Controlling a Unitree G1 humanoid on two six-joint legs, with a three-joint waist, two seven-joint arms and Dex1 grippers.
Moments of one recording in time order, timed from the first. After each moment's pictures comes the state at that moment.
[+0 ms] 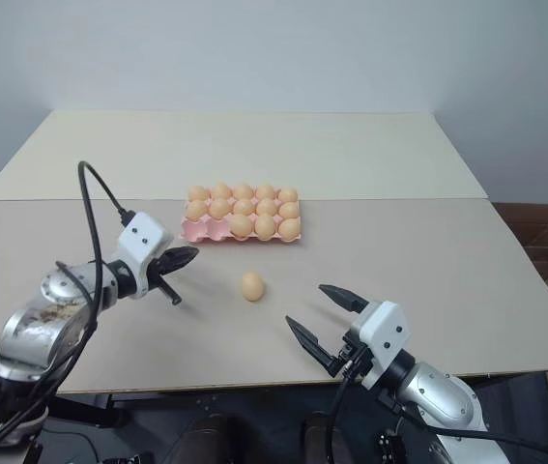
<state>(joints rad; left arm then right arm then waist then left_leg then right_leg) -0.25 0.67 0.02 -0.44 -0.28 0.77 -0.57 0.29 -0.47 0.02 -0.77 0.37 0.25 0.55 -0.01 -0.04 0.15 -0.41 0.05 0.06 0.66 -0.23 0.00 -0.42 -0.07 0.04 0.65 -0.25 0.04</state>
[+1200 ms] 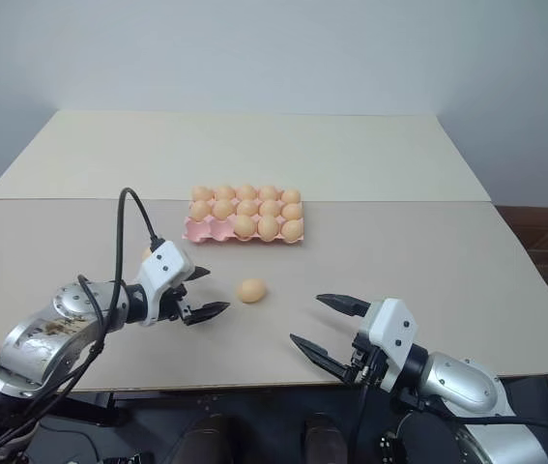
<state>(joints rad) -0.27 0.71 -0.13 -0.51 -0.37 0.90 -0.67 0.26 -0.67 -0.06 -0.77 0.53 0.32 0.72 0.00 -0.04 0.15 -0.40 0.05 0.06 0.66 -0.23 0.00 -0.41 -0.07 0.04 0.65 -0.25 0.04</state>
